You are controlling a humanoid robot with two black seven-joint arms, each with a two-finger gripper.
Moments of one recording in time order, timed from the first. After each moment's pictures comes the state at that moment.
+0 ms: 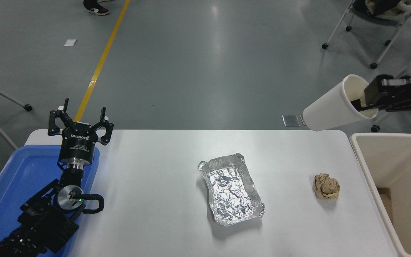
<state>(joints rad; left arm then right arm) -0.58 0.15 -0.98 -0.42 -0.04 -0.74 -0.59 2.34 -1.05 -1.04 1.50 -0.55 0.78 0.02</state>
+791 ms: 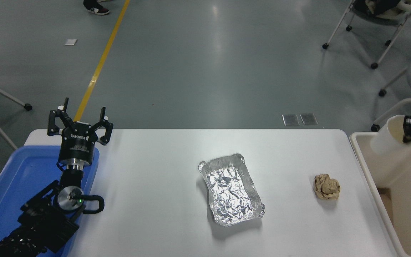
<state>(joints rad) -0.58 0.15 -0.98 -0.42 -0.04 -0.74 -0.59 1.24 -0.70 -0.86 0.58 -0.57 0.42 0.01</state>
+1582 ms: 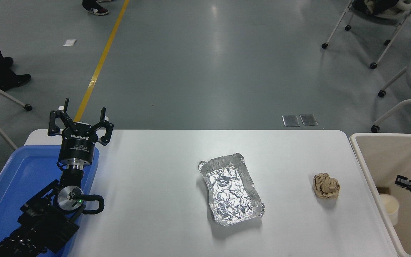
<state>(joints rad) -0.58 0.15 -0.98 -0.42 -0.04 -0.74 -0.59 0.84 -0.48 -0.85 0.27 -0.30 0.21 -0.09</state>
